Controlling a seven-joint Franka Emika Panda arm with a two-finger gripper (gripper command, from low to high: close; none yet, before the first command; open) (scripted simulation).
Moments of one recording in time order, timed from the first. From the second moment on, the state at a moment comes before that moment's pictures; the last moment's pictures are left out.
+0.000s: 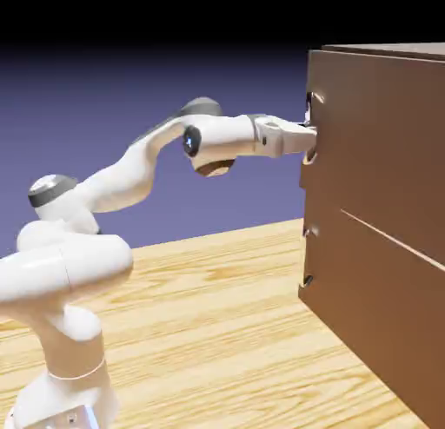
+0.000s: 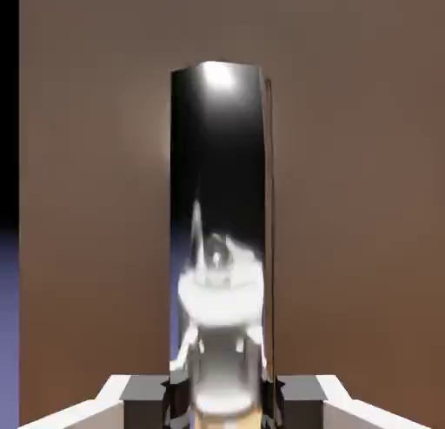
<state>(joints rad) -1.36 -1.76 1.15 -2.47 2.54 2.28 -0.23</state>
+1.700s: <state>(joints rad) -1.86 -0.81 0.33 -2.67 1.33 0.58 -1.35</state>
